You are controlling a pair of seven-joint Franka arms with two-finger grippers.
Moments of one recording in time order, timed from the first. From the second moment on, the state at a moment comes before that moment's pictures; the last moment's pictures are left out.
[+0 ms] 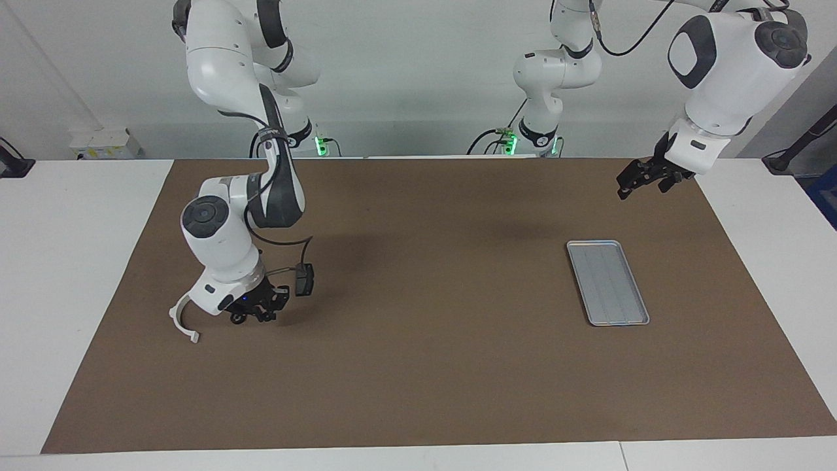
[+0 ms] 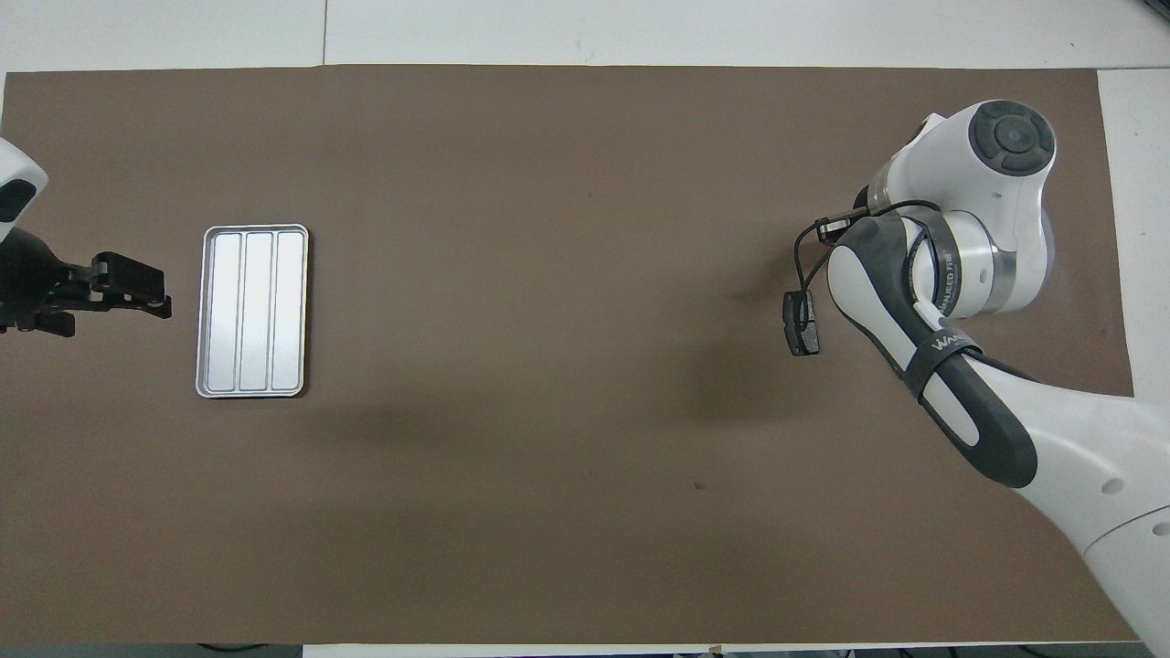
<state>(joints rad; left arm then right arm) 0.00 0.00 -0.02 -1.70 -0.02 1.59 -0.13 0.07 0.47 0.00 -1.74 -0.02 2.25 -0.08</state>
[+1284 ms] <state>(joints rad) 0.00 0.00 -0.02 -1.70 -0.02 1.59 -0.13 0.10 0.38 0.01 -1.82 -0.02 2.25 -0.03</state>
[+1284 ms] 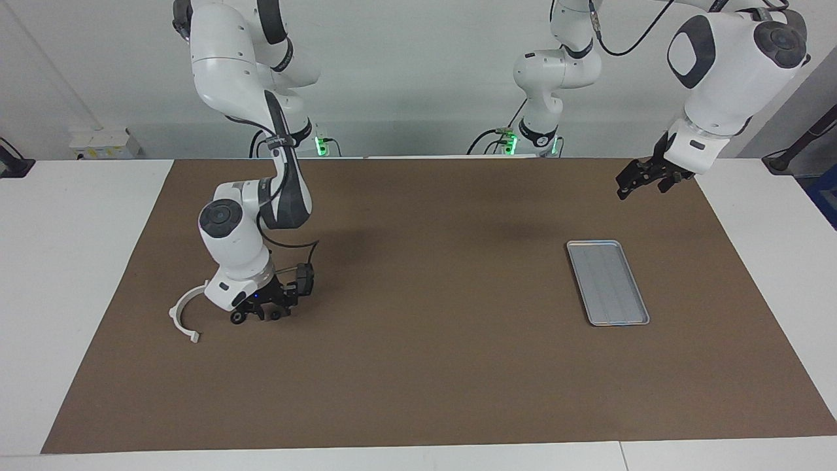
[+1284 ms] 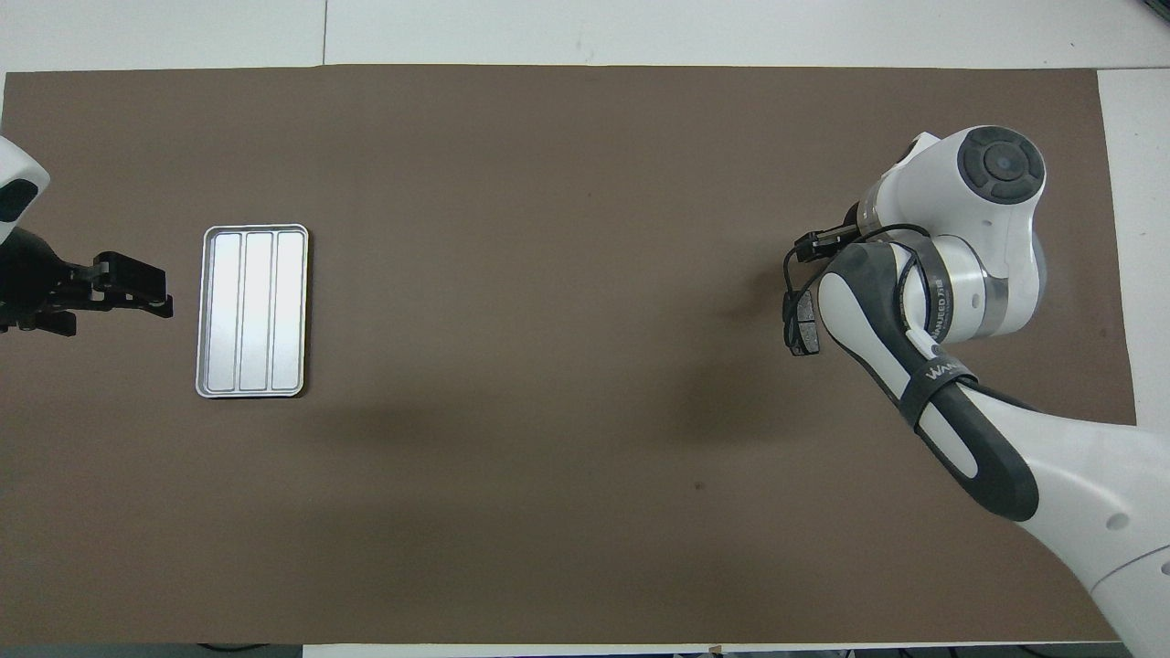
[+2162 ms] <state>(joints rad) 0.00 0.00 -0.02 -1.70 -0.02 1.60 -0.13 0.09 0.12 -0.01 -1.65 -0.03 1.83 0.00</state>
